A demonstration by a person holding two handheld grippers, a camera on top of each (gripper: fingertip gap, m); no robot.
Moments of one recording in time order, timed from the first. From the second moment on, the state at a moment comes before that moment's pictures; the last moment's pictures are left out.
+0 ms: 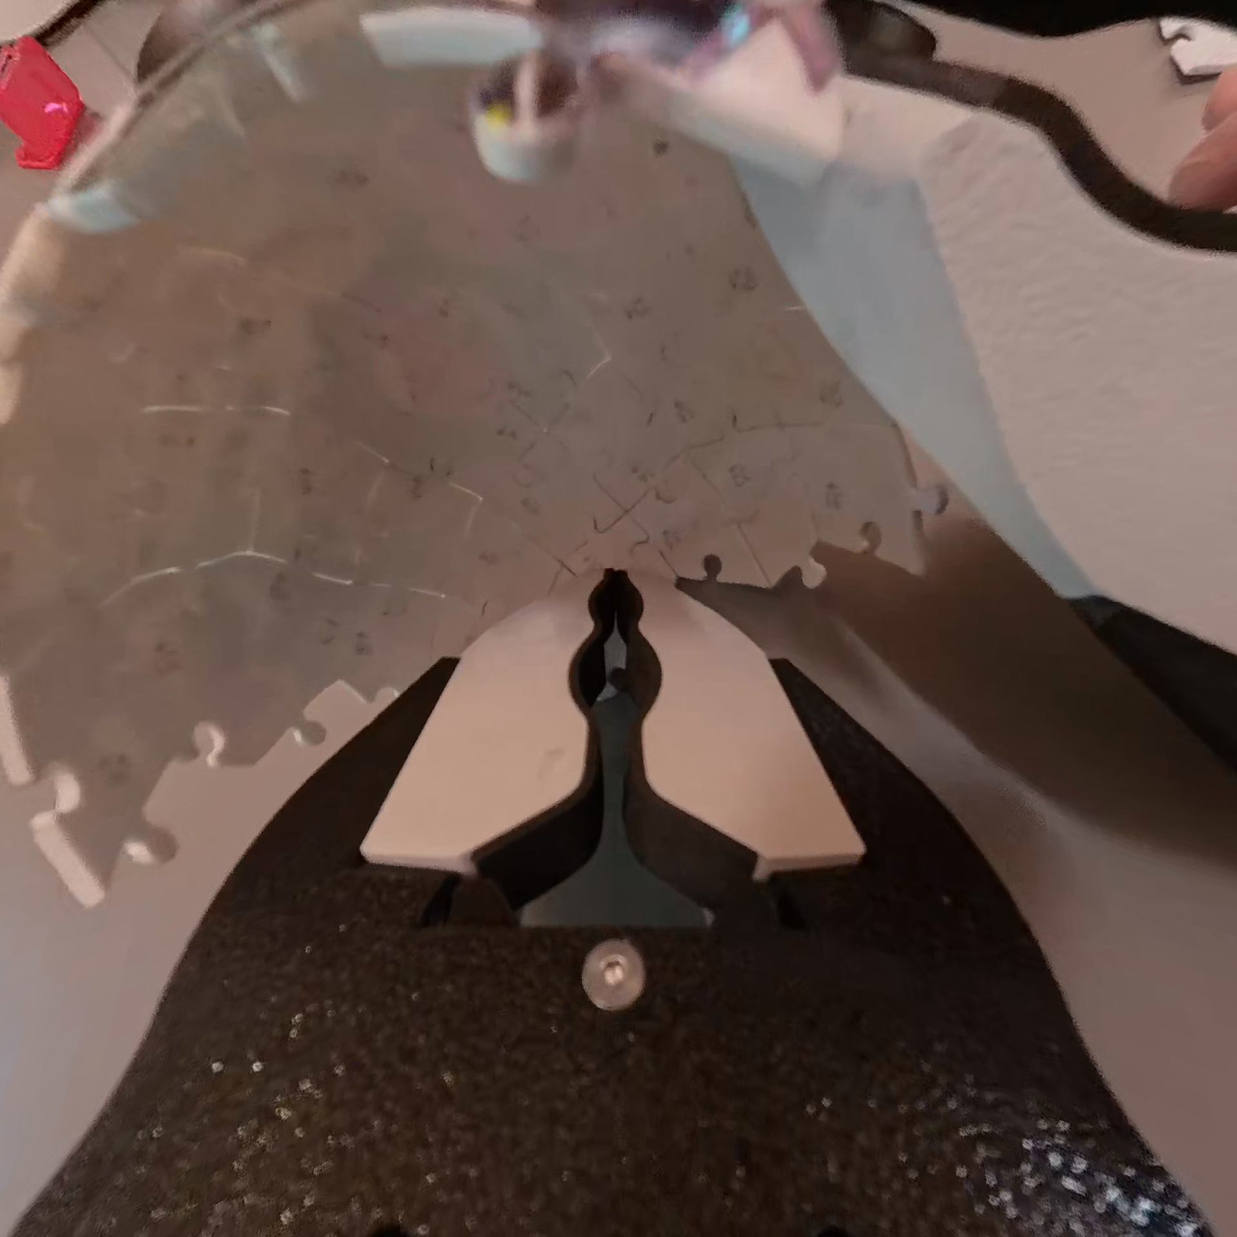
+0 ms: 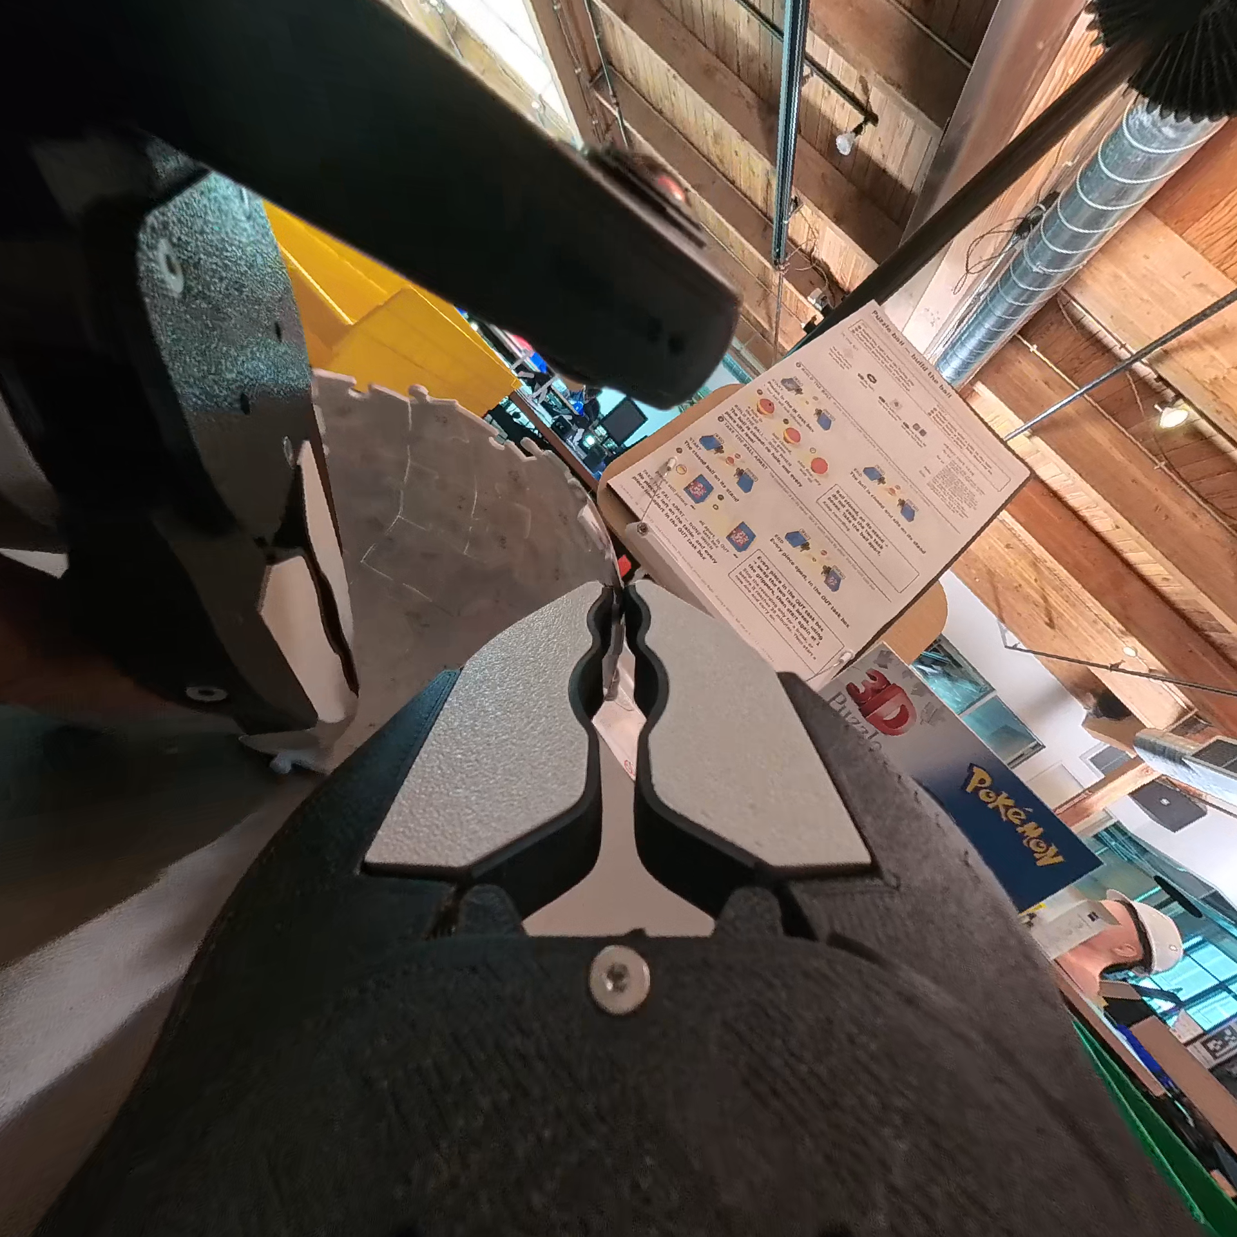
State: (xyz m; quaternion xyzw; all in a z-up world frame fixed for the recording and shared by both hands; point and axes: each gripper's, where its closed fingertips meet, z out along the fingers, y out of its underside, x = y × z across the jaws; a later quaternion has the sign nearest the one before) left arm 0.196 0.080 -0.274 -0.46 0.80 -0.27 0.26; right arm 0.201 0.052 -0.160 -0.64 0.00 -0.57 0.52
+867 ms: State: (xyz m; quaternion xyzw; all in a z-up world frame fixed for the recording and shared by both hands) left arm 0.181 0.089 -0.241 -0.42 0.82 -0.28 0.26; right arm 0.201 0.052 -0.161 -0.64 0.00 -0.57 0.51
